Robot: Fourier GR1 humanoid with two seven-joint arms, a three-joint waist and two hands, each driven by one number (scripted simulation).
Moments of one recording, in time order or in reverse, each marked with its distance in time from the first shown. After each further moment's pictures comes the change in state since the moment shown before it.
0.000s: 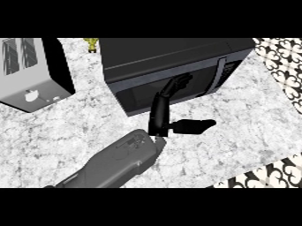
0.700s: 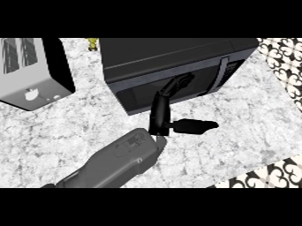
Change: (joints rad) left arm -0.018 0.000 -0.012 0.009 0.089 -0.002 -0.086; right arm -0.073 -0.029 -0.011 0.040 0.032 -0.019 -0.002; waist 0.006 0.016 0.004
